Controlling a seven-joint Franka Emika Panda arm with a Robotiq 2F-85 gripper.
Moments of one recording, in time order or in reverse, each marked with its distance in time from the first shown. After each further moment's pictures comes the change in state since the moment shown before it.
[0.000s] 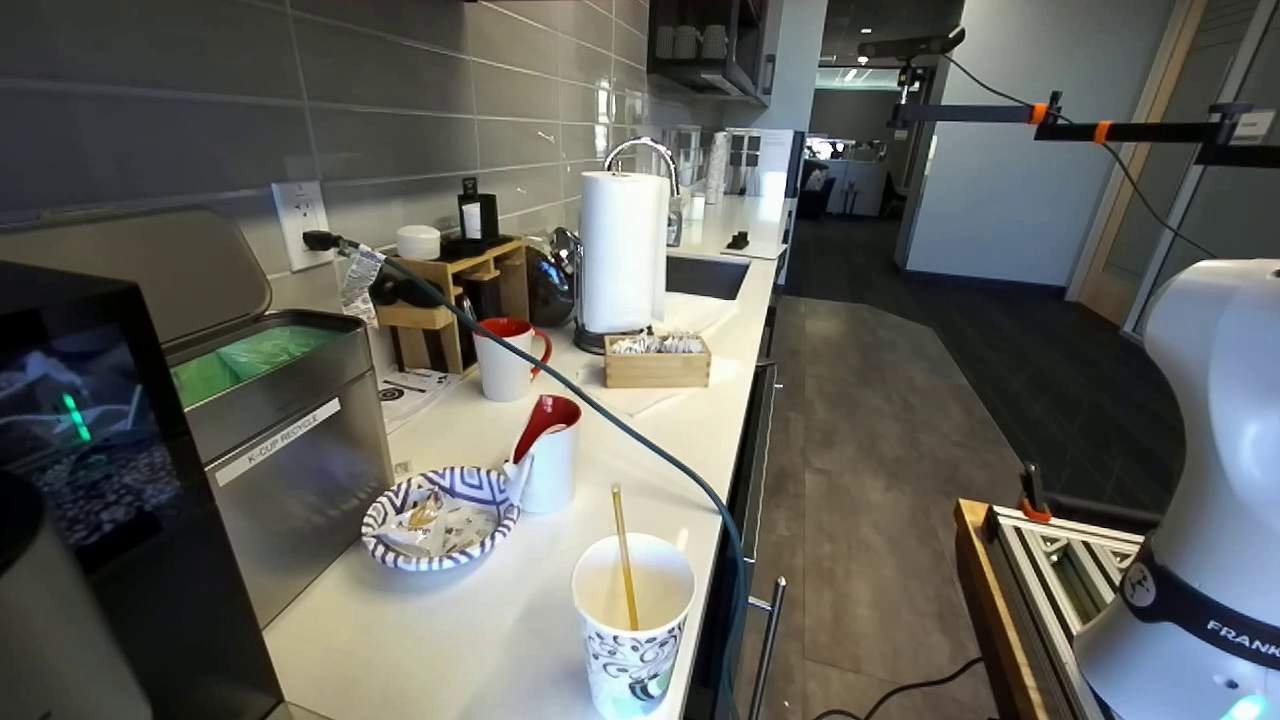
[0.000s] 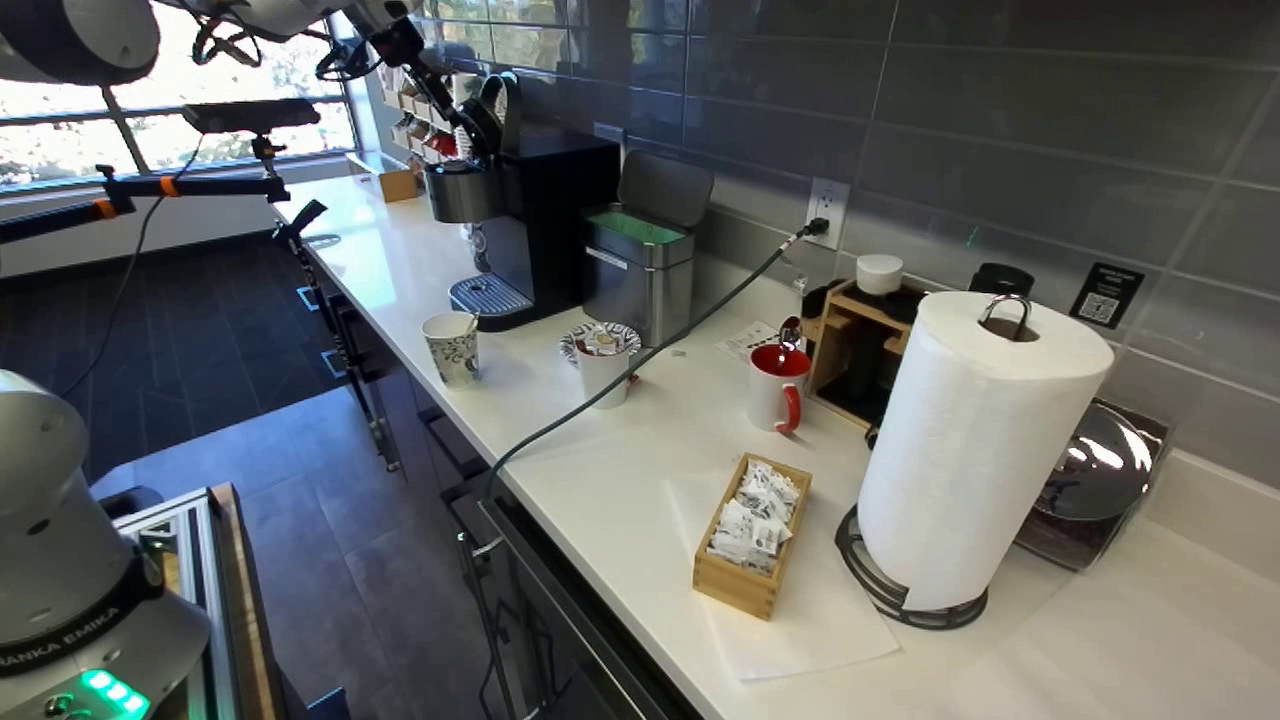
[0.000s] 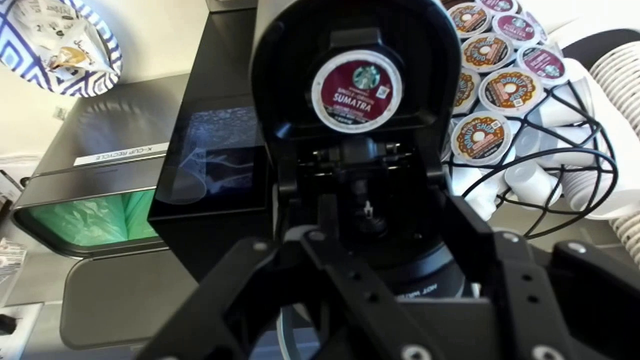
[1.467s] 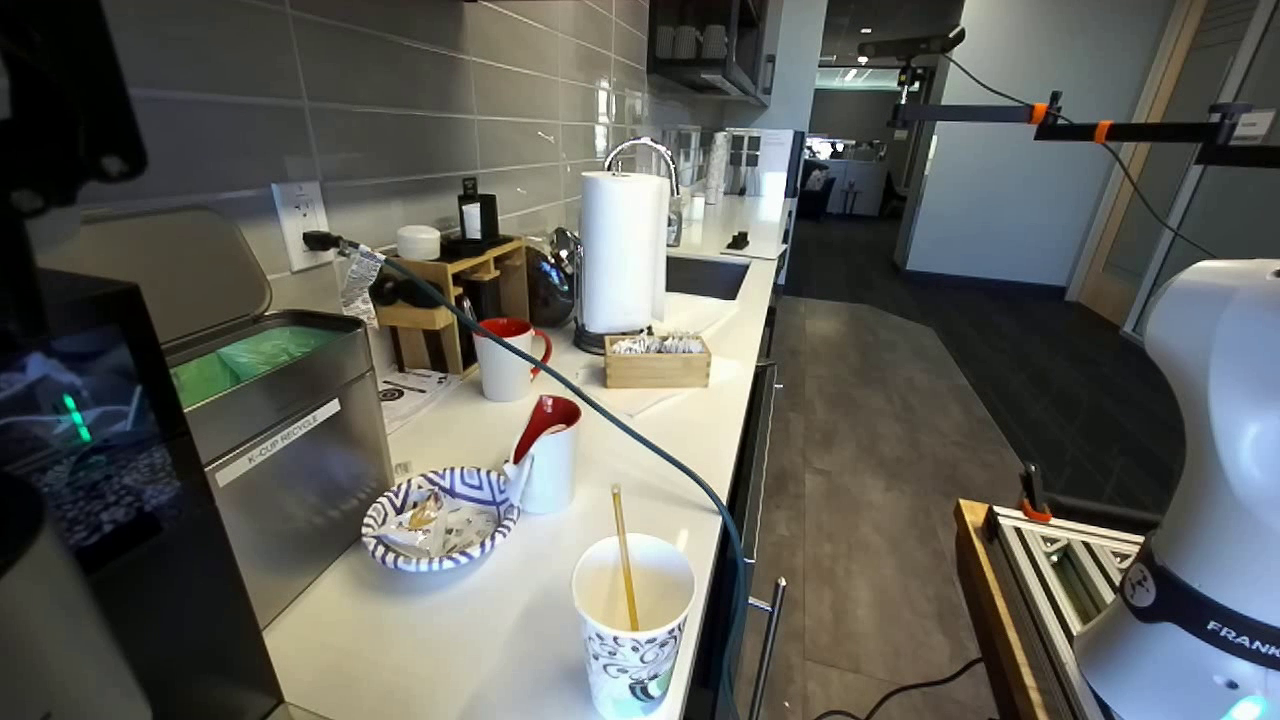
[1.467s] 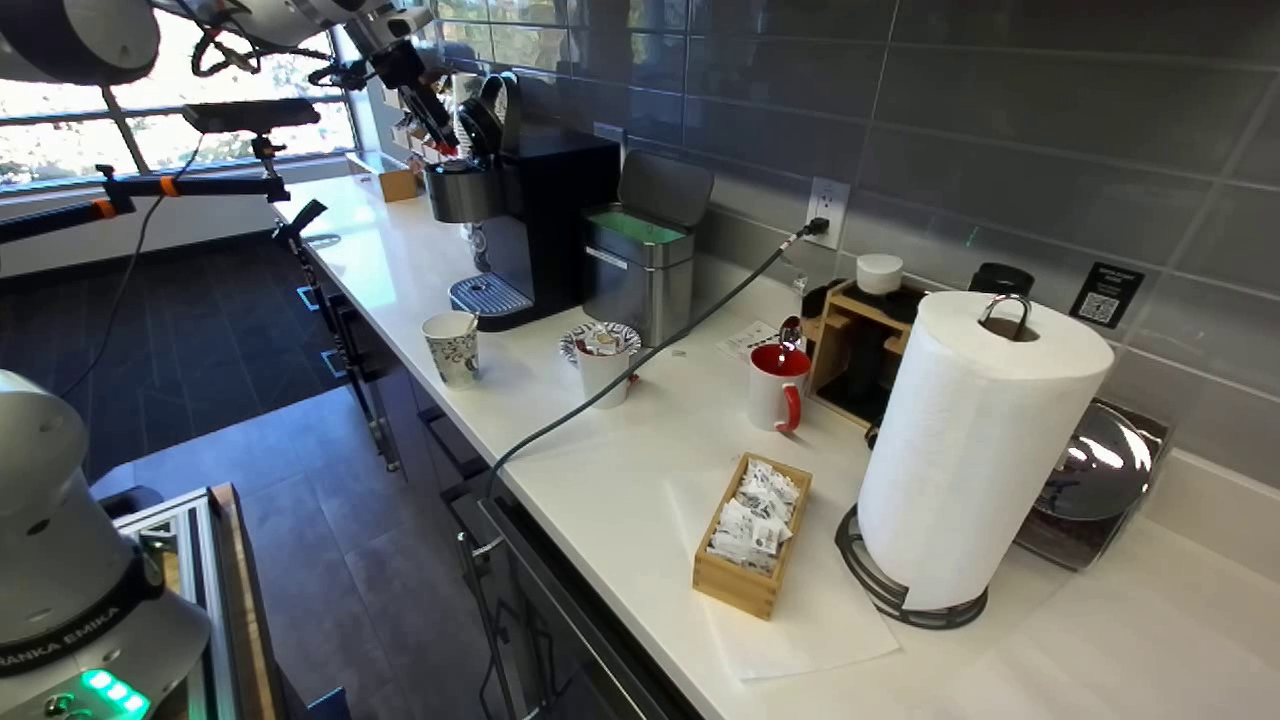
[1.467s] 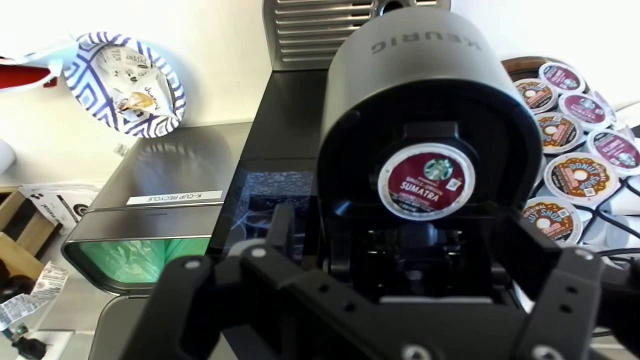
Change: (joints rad) arm -0.006 0.001 0.010 -0.041 0.010 -0.122 -0.047
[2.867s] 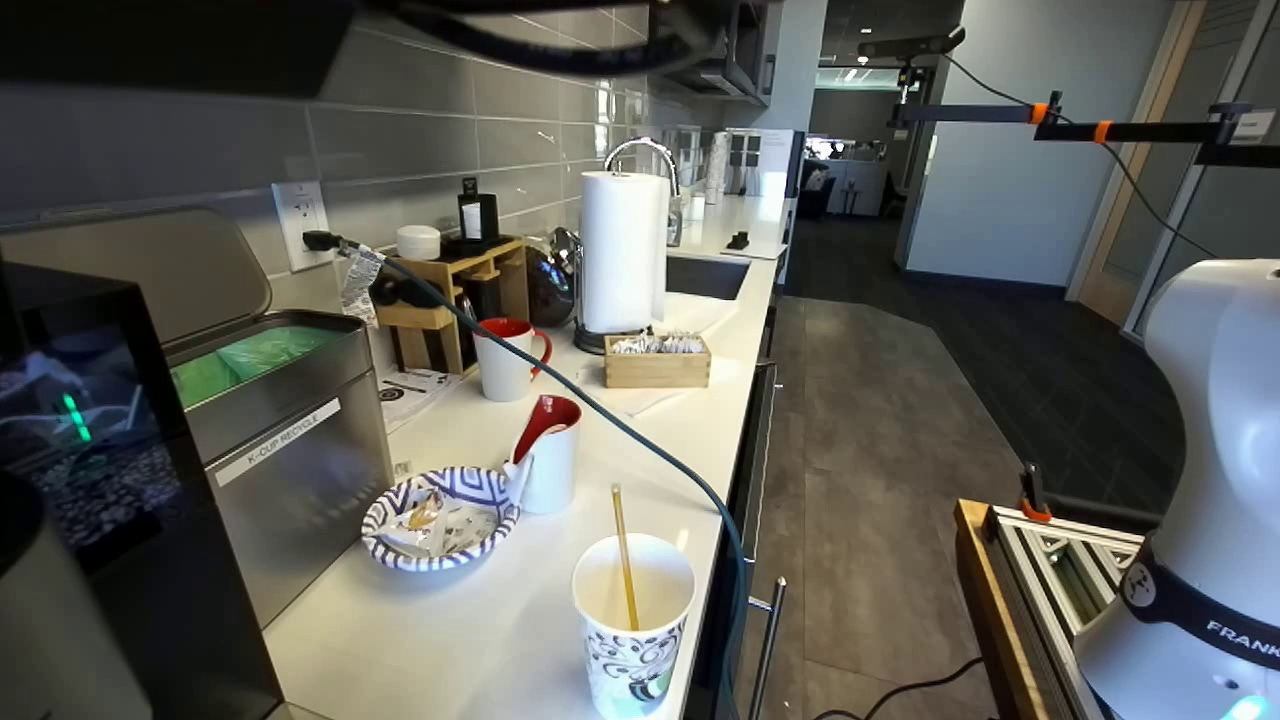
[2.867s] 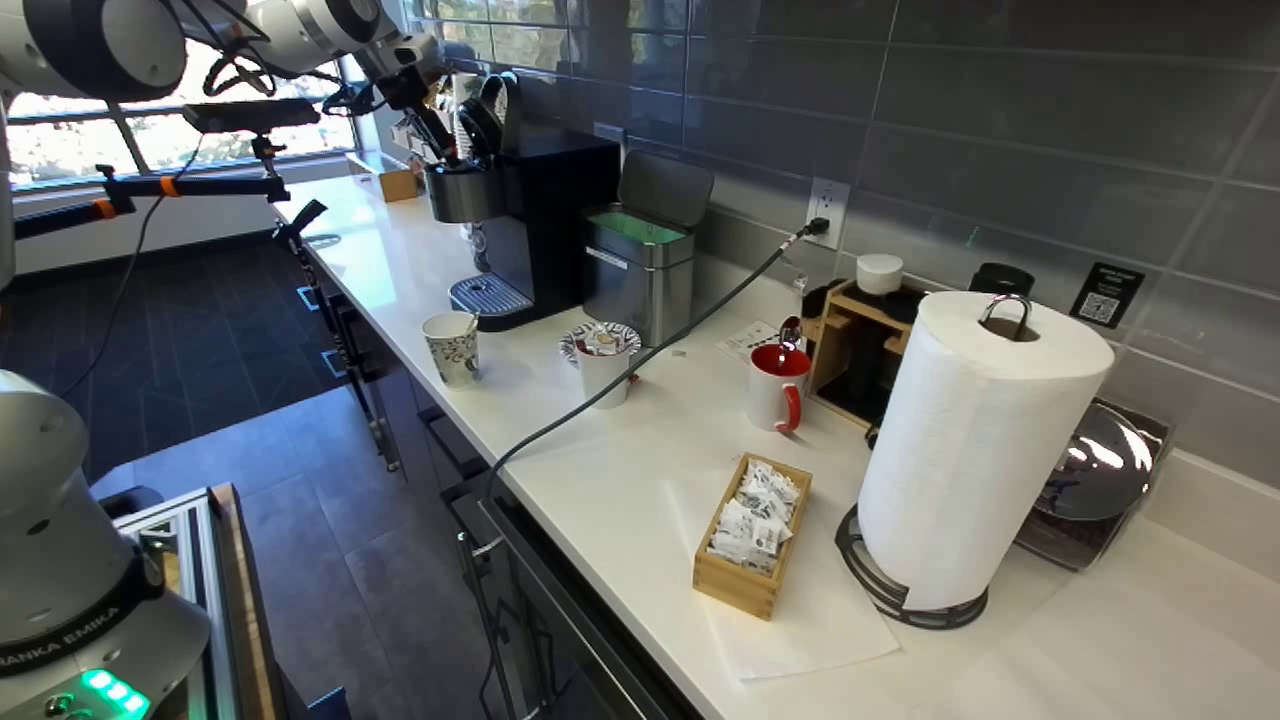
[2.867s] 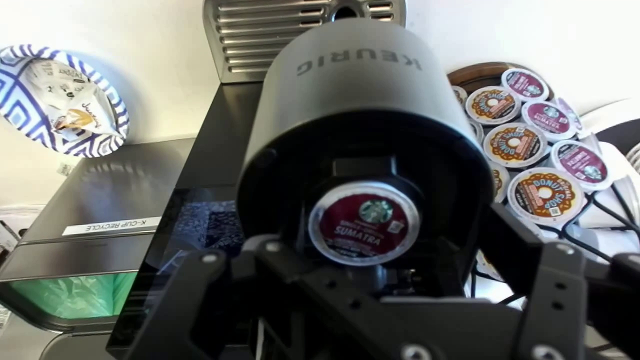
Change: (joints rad) arm 0.001 0.065 0.014 0.000 0.006 0.099 0.045
